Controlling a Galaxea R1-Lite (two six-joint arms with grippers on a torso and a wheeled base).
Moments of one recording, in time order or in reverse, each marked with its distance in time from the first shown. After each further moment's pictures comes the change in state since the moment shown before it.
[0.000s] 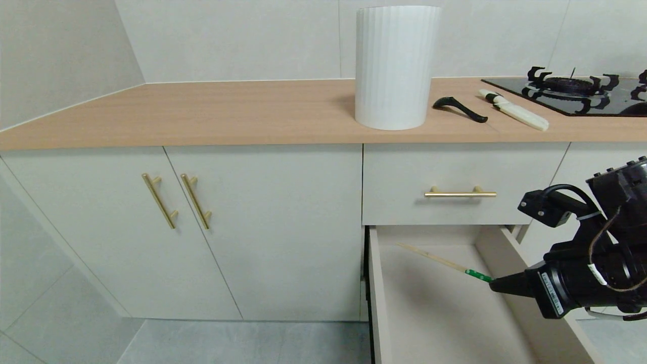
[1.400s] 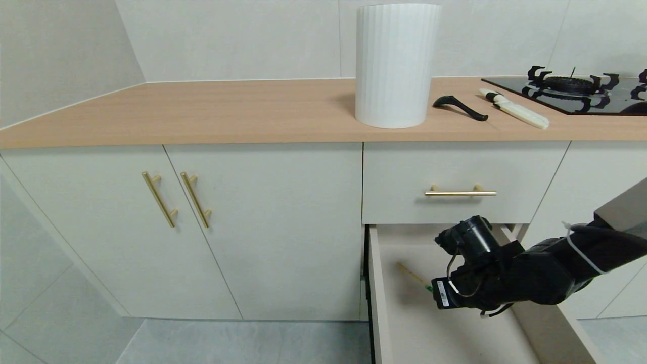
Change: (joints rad) left arm 0.000 0.000 0.000 0.000 0.000 0.000; right arm 0.039 0.627 -0.039 -0.395 -0.213 0.253
